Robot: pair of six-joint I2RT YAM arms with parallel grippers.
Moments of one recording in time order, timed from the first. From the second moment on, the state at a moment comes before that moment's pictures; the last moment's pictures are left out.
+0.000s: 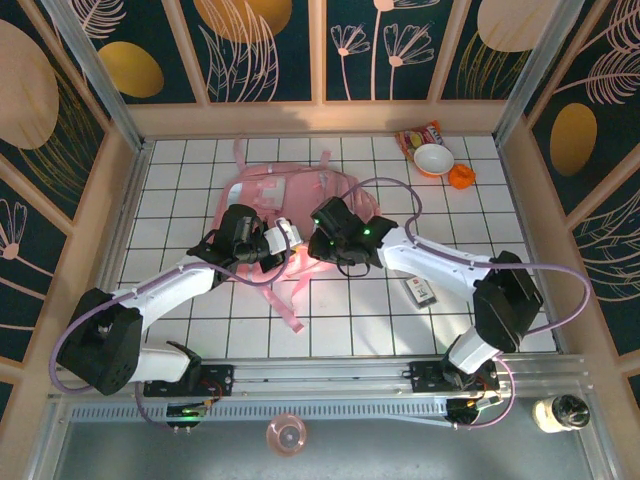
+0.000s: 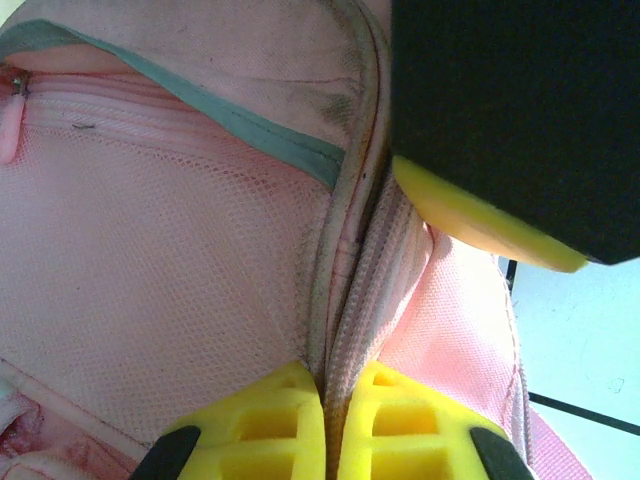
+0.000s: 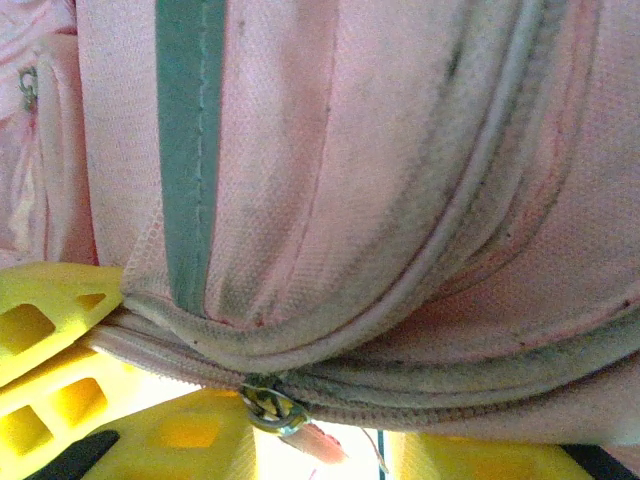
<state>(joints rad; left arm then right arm) -0.52 1.34 0.70 -0.01 0.42 0.61 0.90 1.59 1.20 -0.59 0.06 0.96</state>
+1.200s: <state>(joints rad) -0.52 1.34 0.70 0.00 0.42 0.61 0.87 1.60 1.27 -0.76 0.15 0.79</state>
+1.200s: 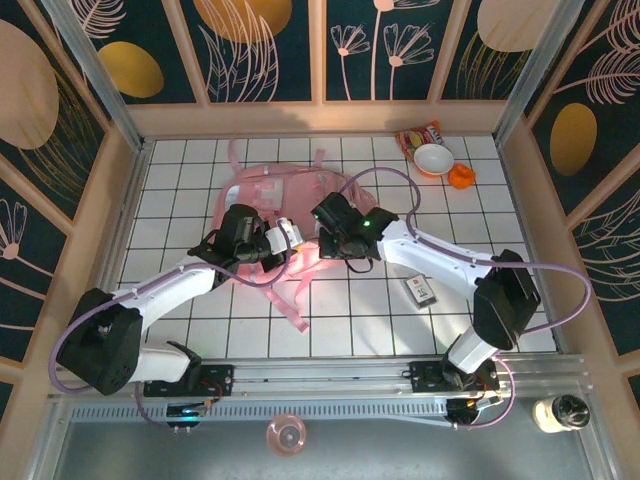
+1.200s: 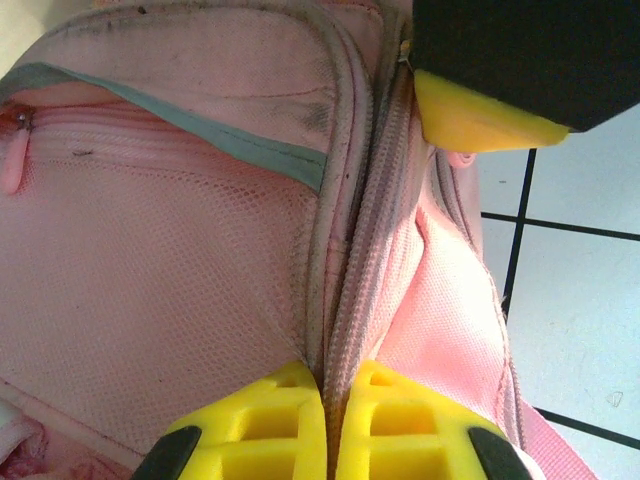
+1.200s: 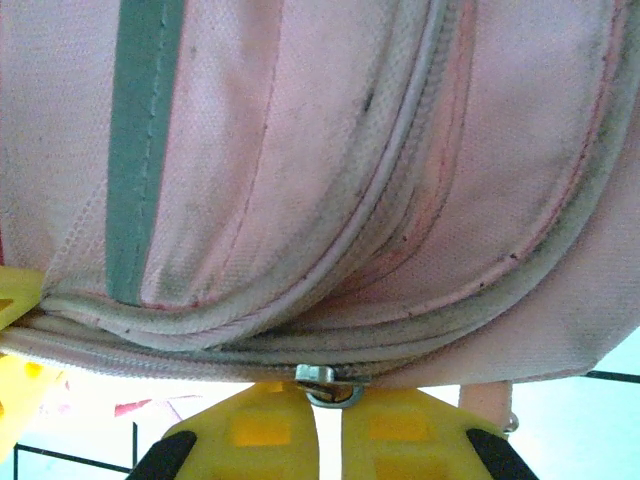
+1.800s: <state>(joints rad) -0.51 1.34 0.71 -0.01 0.47 0.54 0.86 1.58 1.23 -0.72 0.19 0.68</state>
